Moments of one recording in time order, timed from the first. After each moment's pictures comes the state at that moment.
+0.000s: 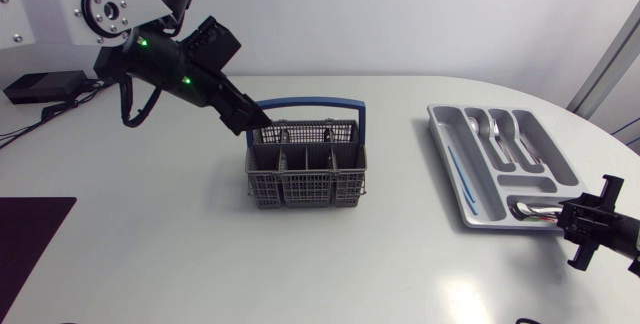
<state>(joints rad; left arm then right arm) -0.30 1.66 1.42 -0.71 0.34 0.49 -0.75 1.72 0.49 0.46 -0.43 -1.79</state>
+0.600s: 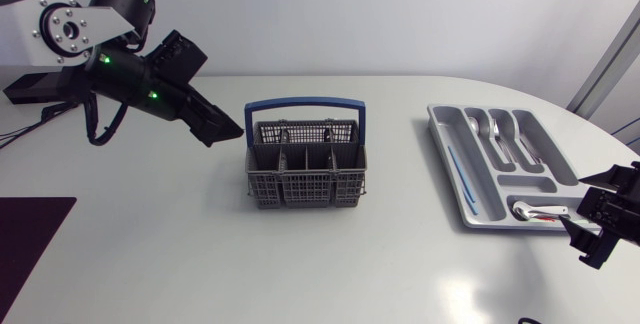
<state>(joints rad) -0.20 1.56 1.27 -0.69 0.34 0.49 -0.73 1.28 0.47 0.06 -0.46 -1.62</state>
